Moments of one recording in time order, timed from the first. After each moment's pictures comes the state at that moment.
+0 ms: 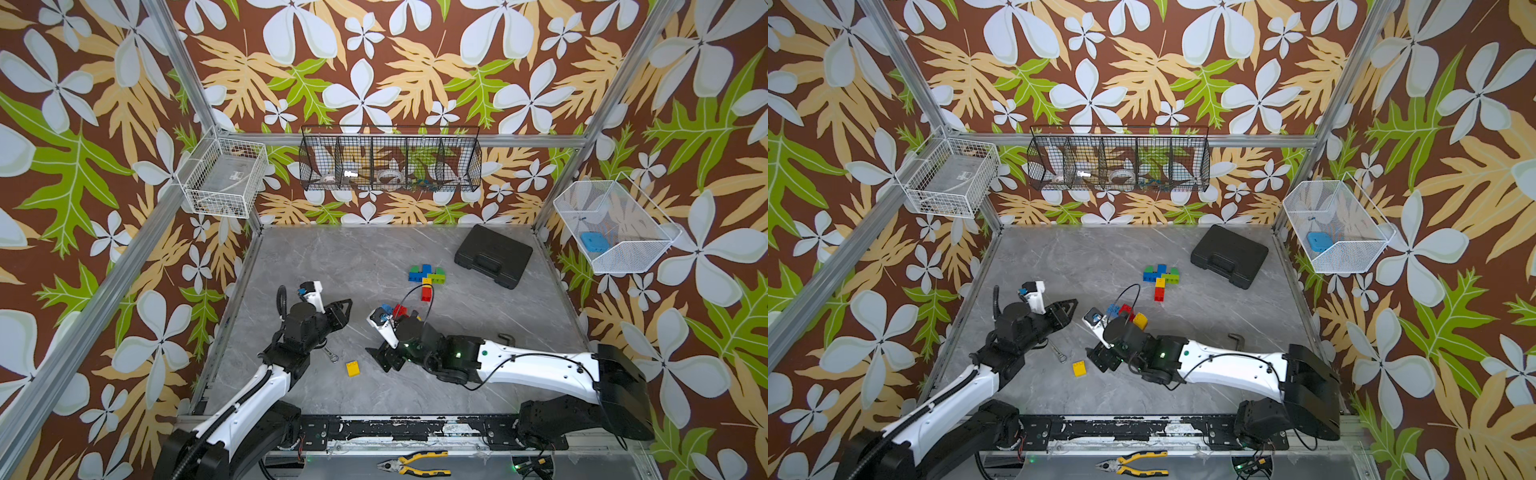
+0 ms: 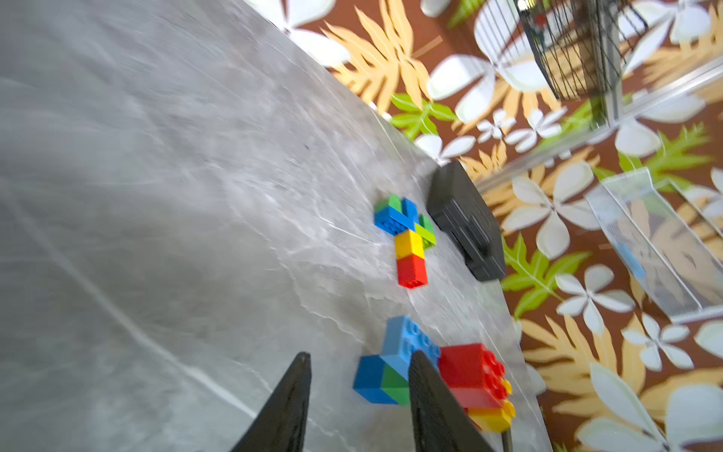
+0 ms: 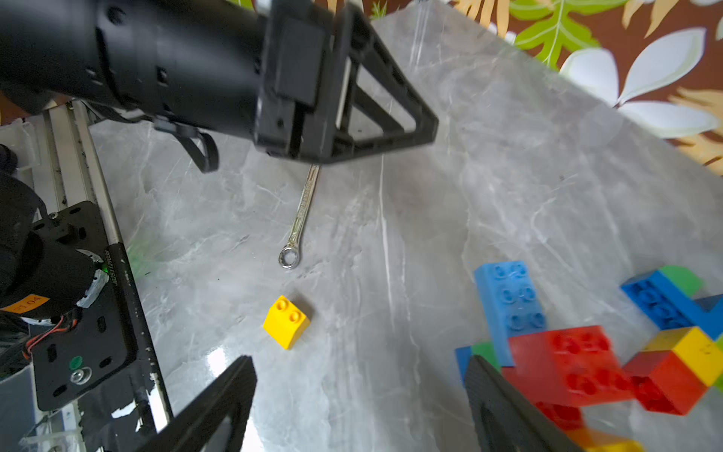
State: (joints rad) left arm -0.28 0.87 0.33 0.19 0.16 -0.80; right arm 1.19 1.47 0.97 -0.14 0.23 0.14
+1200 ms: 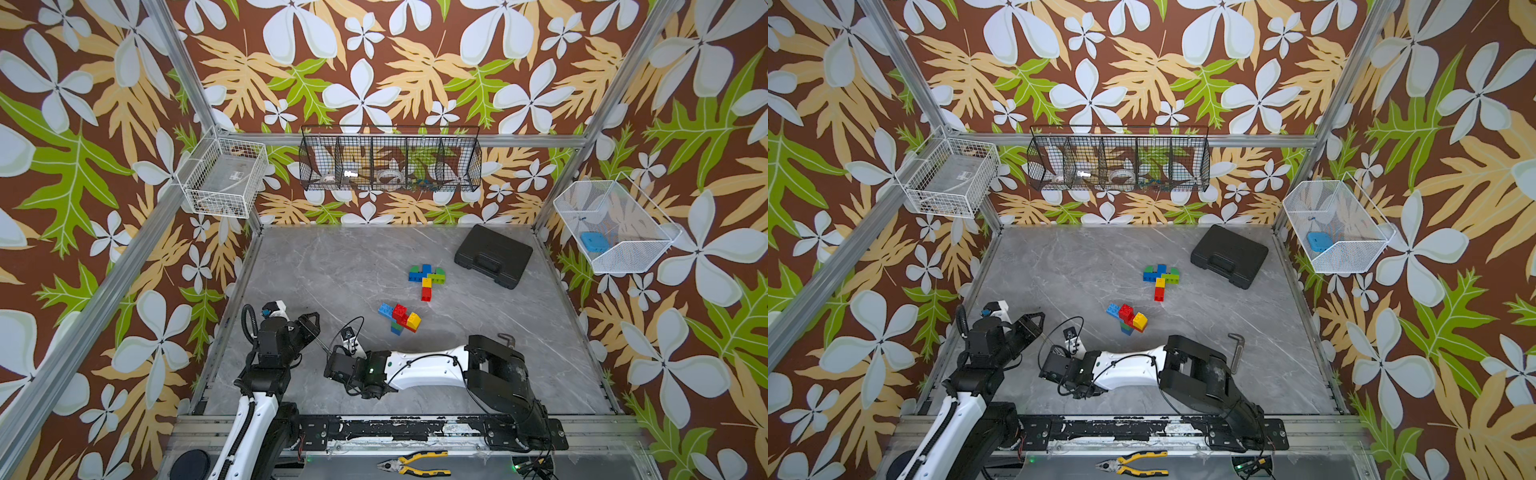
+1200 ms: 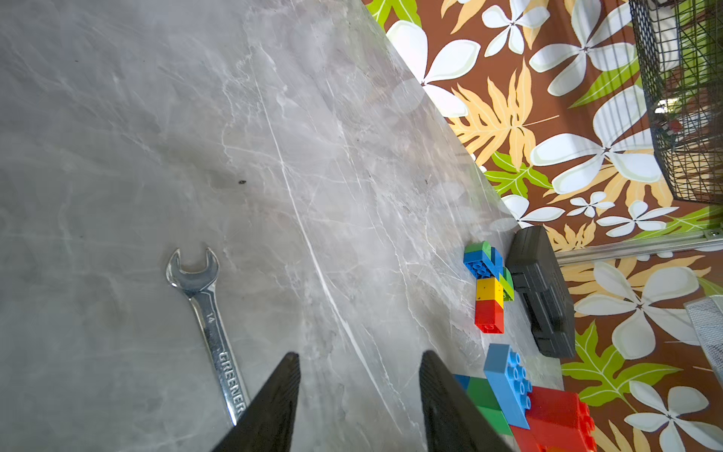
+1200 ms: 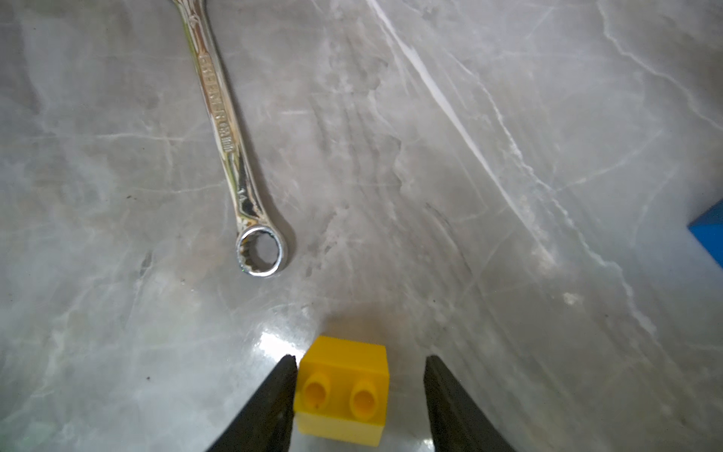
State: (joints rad) left arm -0.01 0.62 0.30 -0.19 0.19 -0.80; right arm 1.34 2.09 1.45 -0.48 0.44 0.82
